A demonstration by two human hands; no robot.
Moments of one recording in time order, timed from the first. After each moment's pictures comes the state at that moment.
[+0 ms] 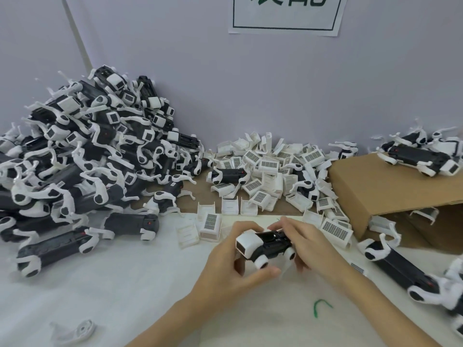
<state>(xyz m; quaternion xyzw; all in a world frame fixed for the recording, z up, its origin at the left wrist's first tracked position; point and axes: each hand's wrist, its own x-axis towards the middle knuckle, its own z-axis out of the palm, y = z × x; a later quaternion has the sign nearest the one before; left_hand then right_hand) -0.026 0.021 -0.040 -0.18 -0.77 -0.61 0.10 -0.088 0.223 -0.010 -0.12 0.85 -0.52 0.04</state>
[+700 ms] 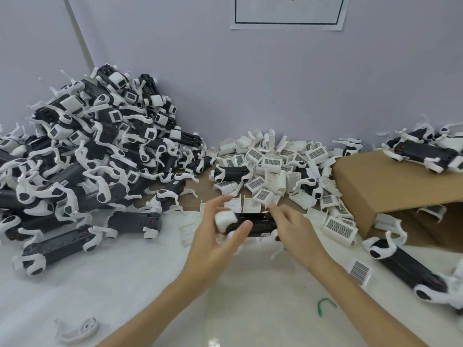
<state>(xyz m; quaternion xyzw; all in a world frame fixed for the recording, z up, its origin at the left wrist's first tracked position) -0.042 0.003 -0.026 -0.08 -0.72 -0.66 0.19 -0.108 0.186 -0.014 -0.08 0.85 -0.52 -0.03</state>
